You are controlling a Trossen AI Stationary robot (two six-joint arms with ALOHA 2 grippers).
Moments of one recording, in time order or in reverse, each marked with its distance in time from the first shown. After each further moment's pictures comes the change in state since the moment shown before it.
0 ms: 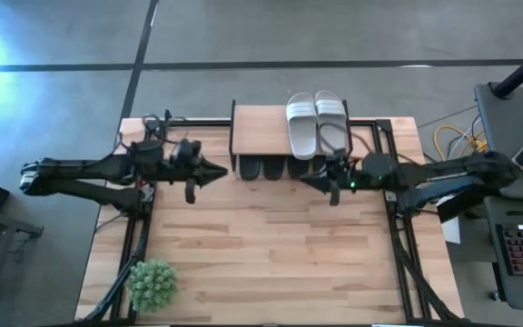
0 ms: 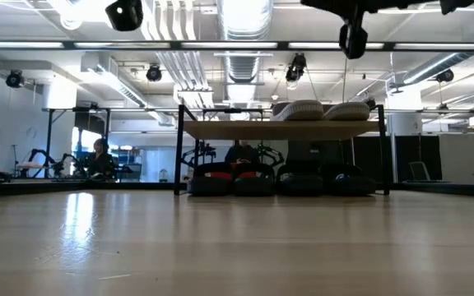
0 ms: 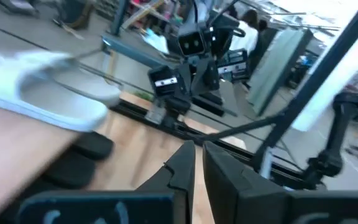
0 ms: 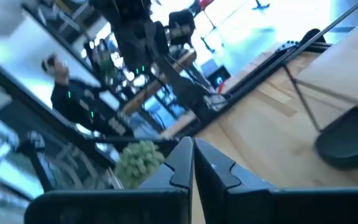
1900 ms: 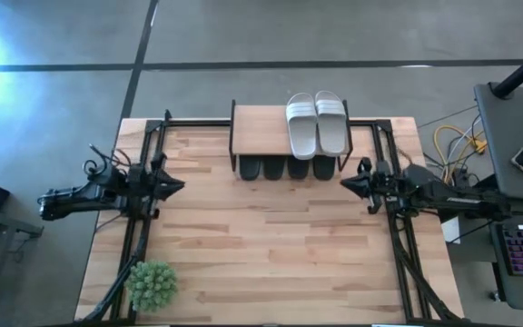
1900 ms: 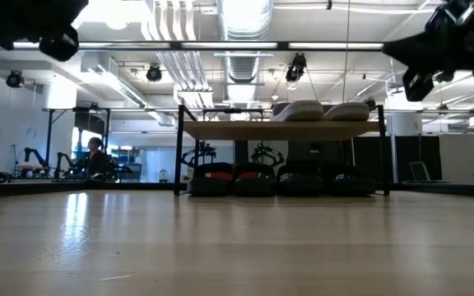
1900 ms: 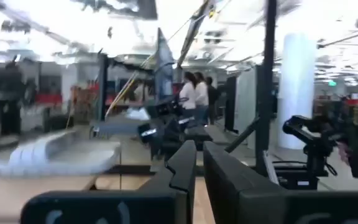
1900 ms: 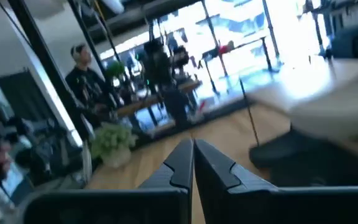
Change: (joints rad) left arm 0.030 -0.785 -0.609 0.101 0.117 0.352; right arm -0.171 -0.872 -0.573 -0.132 -0.158 -0.322
